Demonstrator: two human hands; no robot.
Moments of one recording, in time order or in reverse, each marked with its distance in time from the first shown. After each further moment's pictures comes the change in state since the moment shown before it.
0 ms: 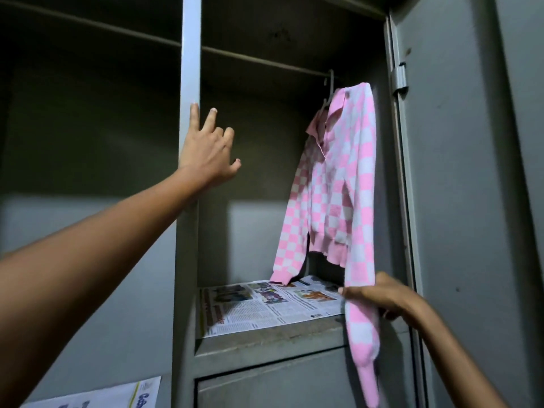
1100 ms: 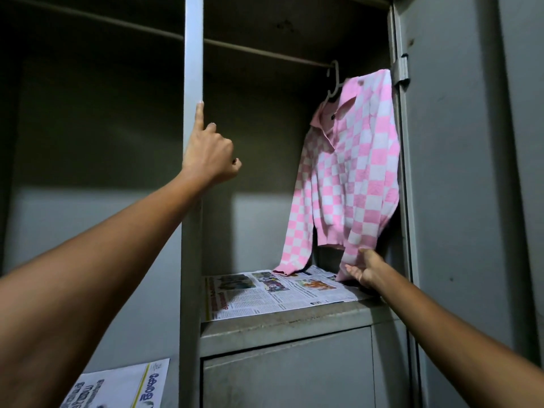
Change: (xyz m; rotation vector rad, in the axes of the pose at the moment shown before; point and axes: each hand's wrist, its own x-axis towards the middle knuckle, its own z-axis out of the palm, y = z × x) left_hand -0.009 0.001 0.000 0.033 -0.079 0.026; right_hand 0.099 0.004 0.026 1.277 0.149 0.307
